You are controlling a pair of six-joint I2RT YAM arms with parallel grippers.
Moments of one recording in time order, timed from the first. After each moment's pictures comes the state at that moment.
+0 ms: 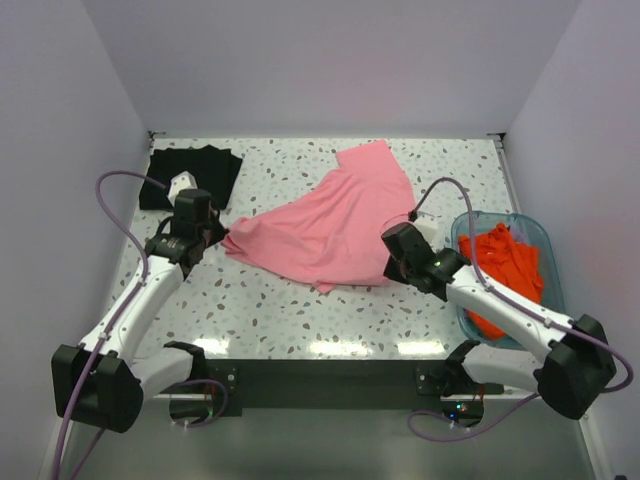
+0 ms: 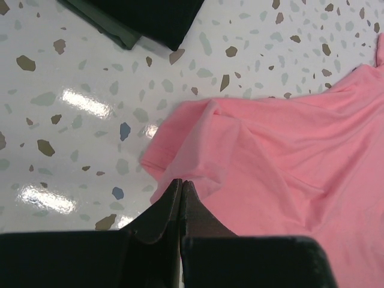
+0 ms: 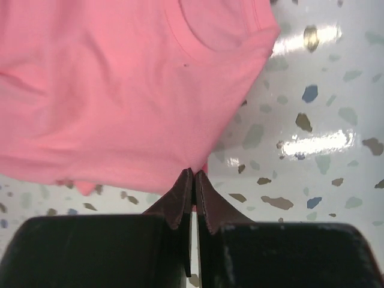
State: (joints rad) left arm -0.21 1.10 0.84 -0.44 -0.27 -0.65; right arm 0.69 1.17 0.77 -0.60 0.39 0.90
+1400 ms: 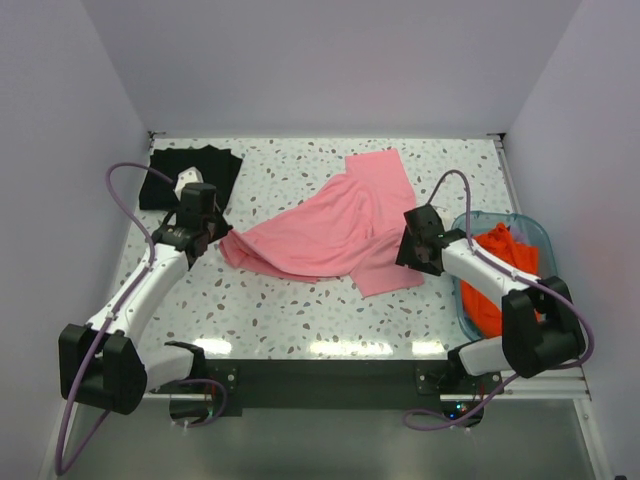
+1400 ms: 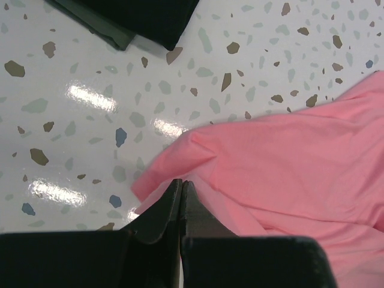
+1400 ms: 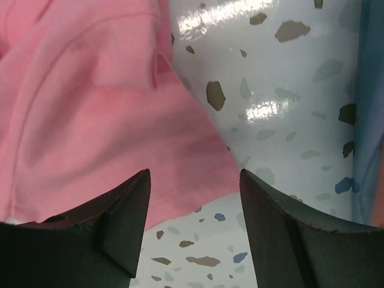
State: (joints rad) left arm -0.21 1.19 0.88 -0.43 -0.26 -0.62; right arm 0.36 1.40 0.82 -0.52 0.30 0.61
